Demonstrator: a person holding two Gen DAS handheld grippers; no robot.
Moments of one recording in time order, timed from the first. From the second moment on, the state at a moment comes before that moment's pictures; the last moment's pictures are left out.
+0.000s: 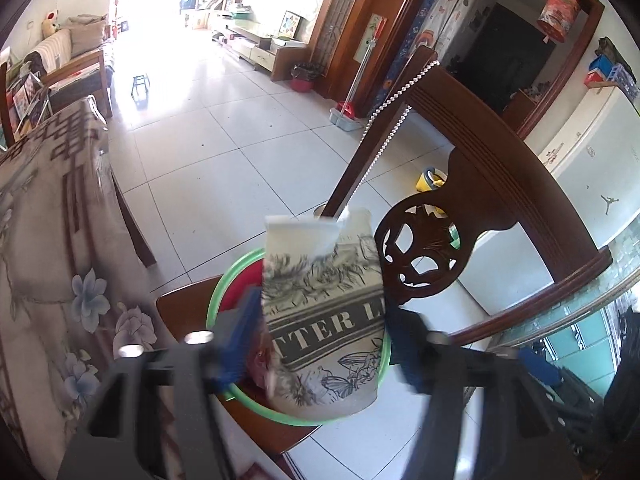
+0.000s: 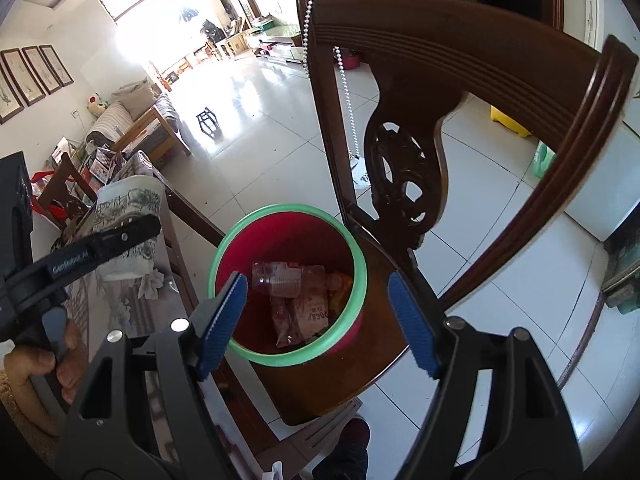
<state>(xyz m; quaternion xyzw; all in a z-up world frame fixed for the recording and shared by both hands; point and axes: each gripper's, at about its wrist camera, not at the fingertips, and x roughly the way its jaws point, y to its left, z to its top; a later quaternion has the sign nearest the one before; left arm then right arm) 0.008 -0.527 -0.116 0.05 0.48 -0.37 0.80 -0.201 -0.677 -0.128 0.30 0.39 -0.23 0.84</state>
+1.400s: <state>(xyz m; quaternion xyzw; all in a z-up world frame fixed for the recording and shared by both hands) 0.021 0.000 -0.108 -0.07 0.50 -0.05 0.86 -0.062 -0.327 -0.082 0.18 0.43 -0.02 0.88</state>
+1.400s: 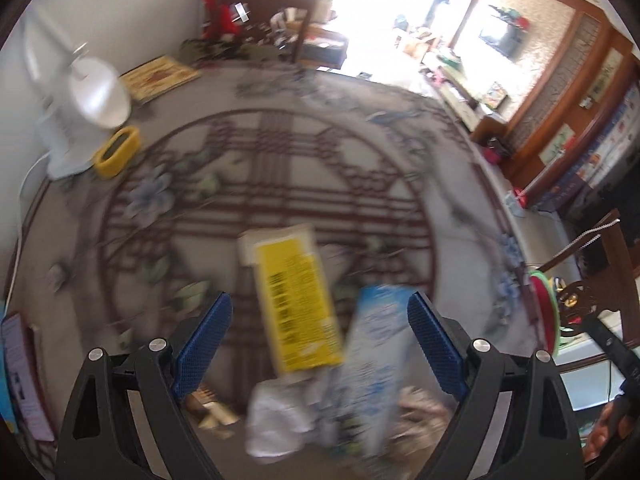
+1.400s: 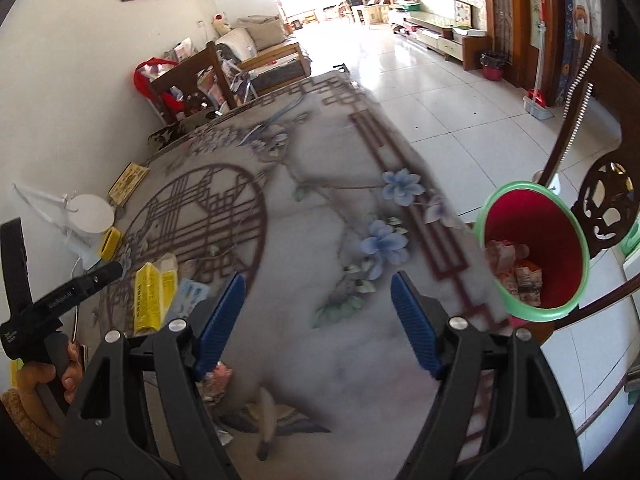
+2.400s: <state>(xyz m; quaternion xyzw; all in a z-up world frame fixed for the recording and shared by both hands) -0.031 0.111 -0.208 -0.21 0.62 0.01 0.76 0.065 -0.078 -0.171 0.02 0.59 0.18 0.79</state>
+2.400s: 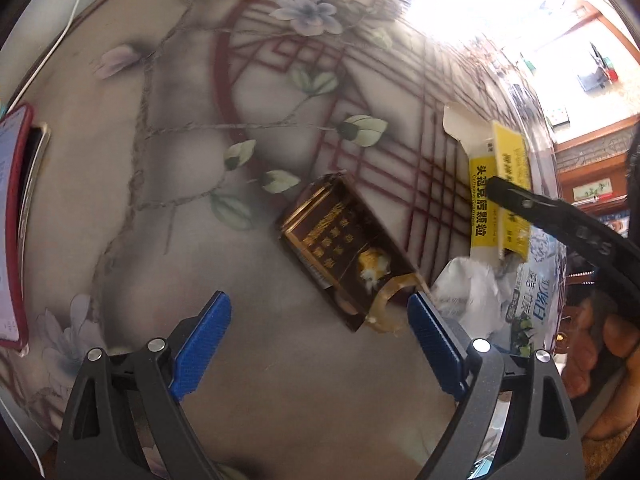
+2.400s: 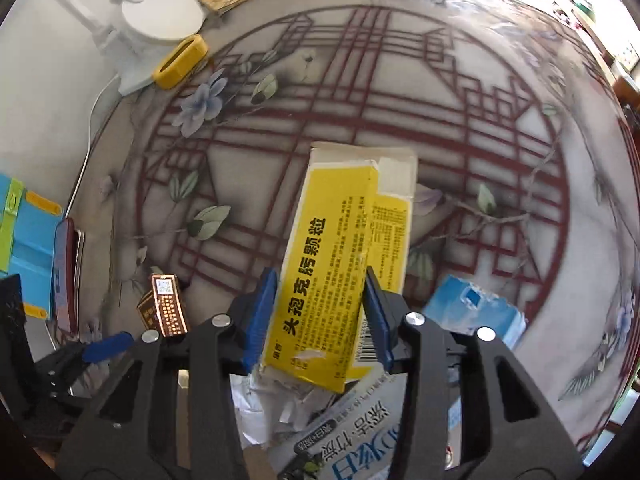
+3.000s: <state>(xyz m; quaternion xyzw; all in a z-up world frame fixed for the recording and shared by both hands) 0.020 0.082 -0.200 -0.14 0.59 -0.02 0.79 0.021 -0.145 -0.091 0.13 0.48 0.17 0.85</state>
